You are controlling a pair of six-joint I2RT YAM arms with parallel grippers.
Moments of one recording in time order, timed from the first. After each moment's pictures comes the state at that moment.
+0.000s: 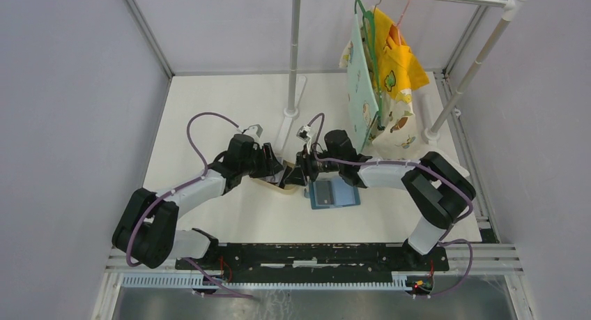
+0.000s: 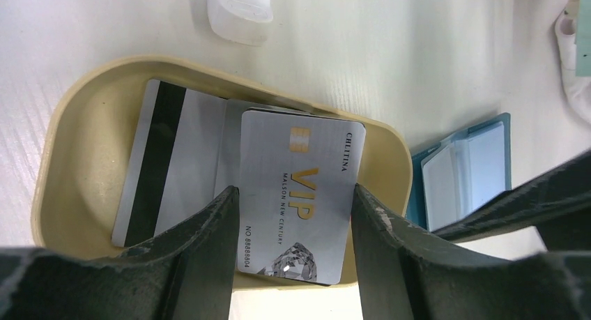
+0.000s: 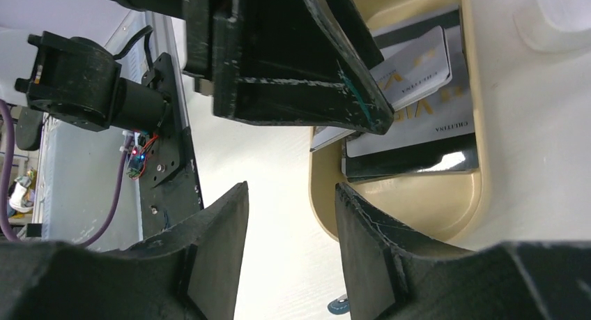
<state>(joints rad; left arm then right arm) -0.46 1.33 0.60 0.01 0.15 -0.54 0.73 1.69 0.79 0.48 -0.69 0.37</state>
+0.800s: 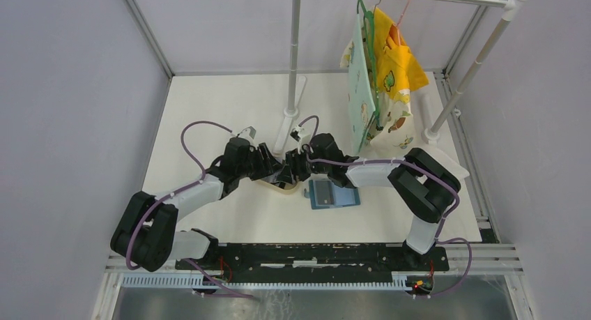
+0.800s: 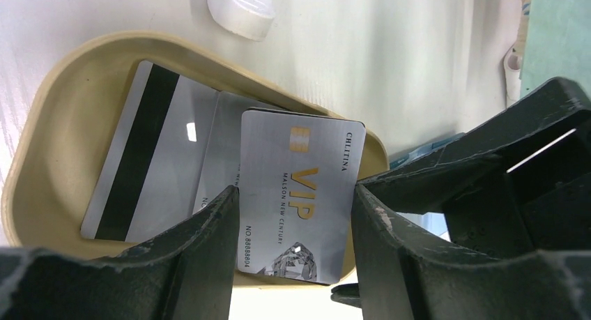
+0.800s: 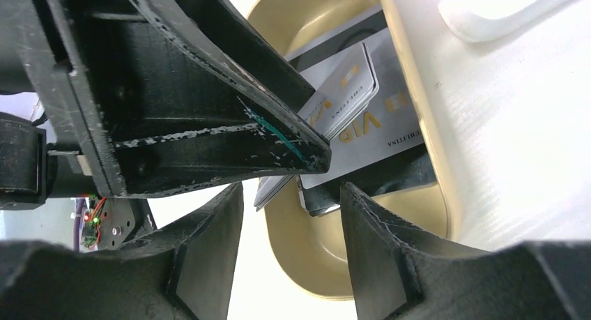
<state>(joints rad) -0.43 1.30 0.53 0.10 0.19 -0.69 0.81 1.79 0.88 0.44 -0.42 0.45</state>
